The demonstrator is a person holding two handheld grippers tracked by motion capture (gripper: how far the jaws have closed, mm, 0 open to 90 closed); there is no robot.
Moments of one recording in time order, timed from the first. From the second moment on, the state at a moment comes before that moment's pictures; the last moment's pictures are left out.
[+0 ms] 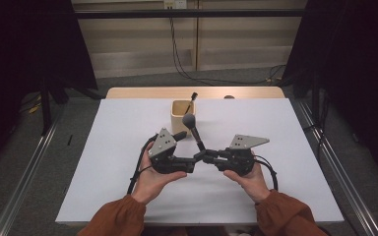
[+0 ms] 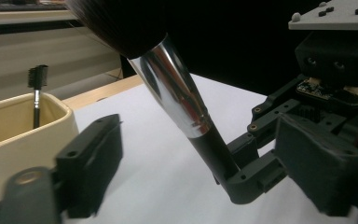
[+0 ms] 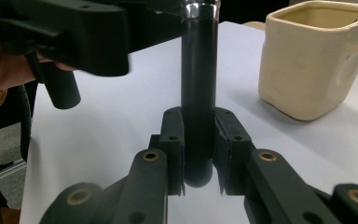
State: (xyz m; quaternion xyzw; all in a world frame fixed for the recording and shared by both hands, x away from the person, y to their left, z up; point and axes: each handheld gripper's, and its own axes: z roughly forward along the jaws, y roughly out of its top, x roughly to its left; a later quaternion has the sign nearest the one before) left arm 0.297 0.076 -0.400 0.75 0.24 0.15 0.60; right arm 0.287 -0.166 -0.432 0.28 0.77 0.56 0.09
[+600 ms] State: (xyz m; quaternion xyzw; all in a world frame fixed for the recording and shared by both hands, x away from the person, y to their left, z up) left arm 0.309 0.067 -0.396 0.74 0.27 0.14 0.60; right arm 0.287 -0.165 -0.436 0.28 0.77 0.56 0.10
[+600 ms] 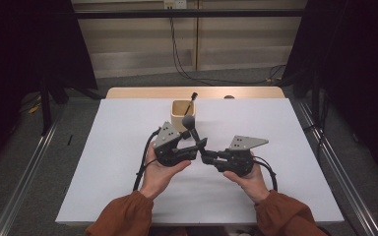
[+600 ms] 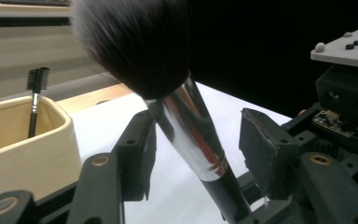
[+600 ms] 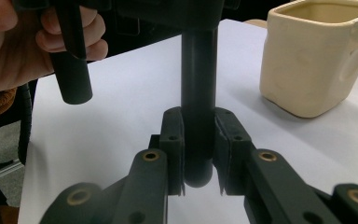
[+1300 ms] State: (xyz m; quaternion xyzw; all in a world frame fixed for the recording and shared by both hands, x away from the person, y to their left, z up) left arm 0.312 0.073 -0.397 0.73 0.27 0.09 0.62; right arm 0.286 -0.162 -0.442 0.28 0.78 0.55 0.09
